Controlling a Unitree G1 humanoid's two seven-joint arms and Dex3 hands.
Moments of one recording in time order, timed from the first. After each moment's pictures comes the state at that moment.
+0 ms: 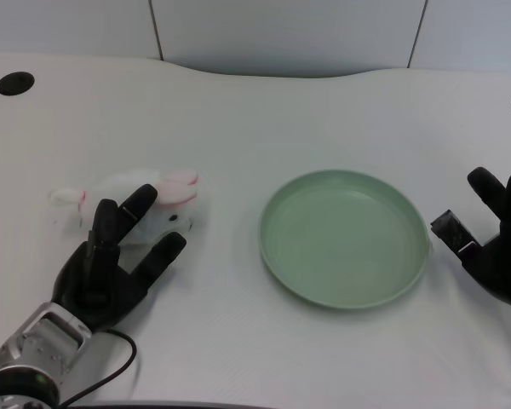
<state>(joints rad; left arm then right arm) -0.60 0.11 0.51 1.17 -0.54 0.24 -0.75 -0.61 -0.13 -0.50 1.14 0.57 0.13 0.75</state>
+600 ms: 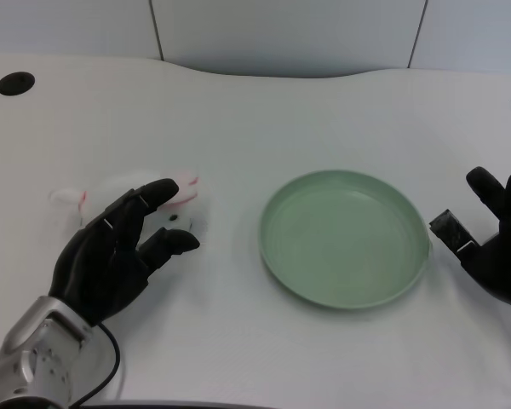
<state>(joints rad) -0.41 0.04 0.35 0.70 -0.48 0.12 -0.75 -0.61 -0.13 -0.50 1.13 0.57 0.15 0.75</state>
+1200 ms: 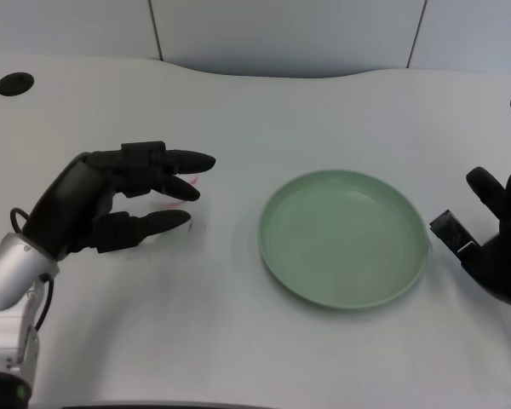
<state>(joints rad) -0.46 0.23 0.11 0.64 0.00 -0.69 -0.58 -0.61 -0.13 -0.50 1.13 0.57 0.16 0.74</state>
